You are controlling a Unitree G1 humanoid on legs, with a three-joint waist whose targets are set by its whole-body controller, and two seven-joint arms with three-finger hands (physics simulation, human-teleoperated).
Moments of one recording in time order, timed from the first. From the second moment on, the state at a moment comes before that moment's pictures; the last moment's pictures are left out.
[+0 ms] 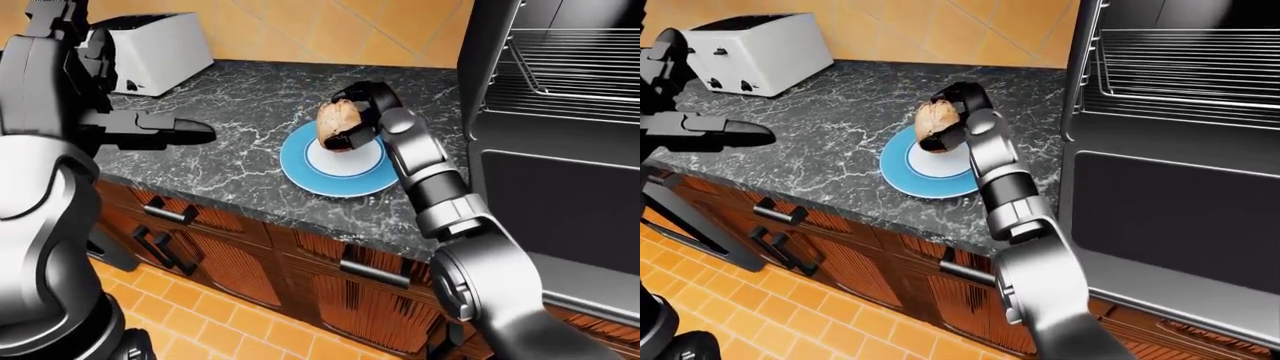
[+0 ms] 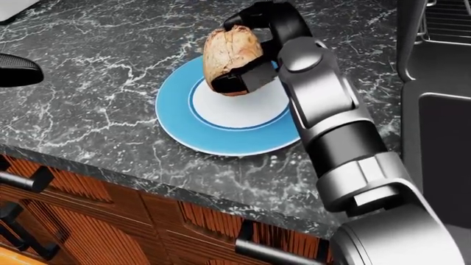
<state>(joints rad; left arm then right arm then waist) -0.69 0.52 0.34 -0.59 -0.18 1.01 -0.04 -1.24 -0.09 -0.02 0.92 -0.27 0.46 0.03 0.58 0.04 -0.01</state>
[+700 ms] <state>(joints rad) -0.70 0.53 0.34 -0.58 -0.18 1.02 -0.04 -1.22 -0.08 -0.01 0.81 -0.27 0.52 0.06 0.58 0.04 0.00</state>
